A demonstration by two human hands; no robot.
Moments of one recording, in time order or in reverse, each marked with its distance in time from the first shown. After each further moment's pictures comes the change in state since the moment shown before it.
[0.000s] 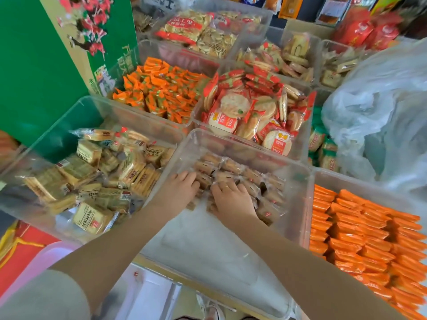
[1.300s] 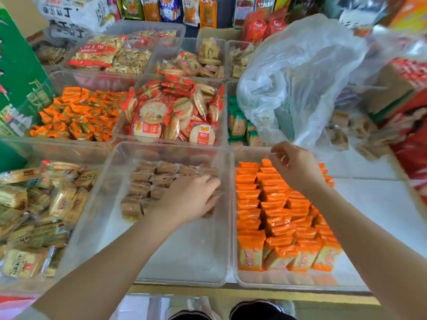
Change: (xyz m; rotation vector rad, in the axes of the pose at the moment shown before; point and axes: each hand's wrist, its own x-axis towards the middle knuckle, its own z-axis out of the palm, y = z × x) left_hand 0.048 0.129 -0.121 -0.317 0.069 0.264; right_hand -0.159 0.187 -0.077 0.352 0.596 0.477
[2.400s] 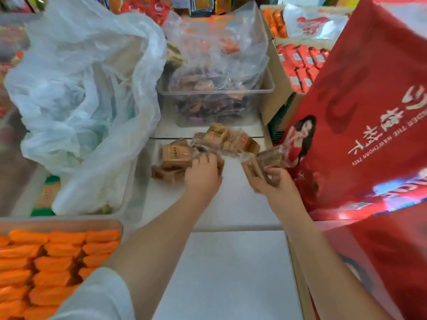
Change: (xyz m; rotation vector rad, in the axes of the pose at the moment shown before) left_hand 0.499 0.278 0.177 -0.030 -0.110 -0.496; right_hand 0.088 0.443 -0.109 0.831 0.008 0.618
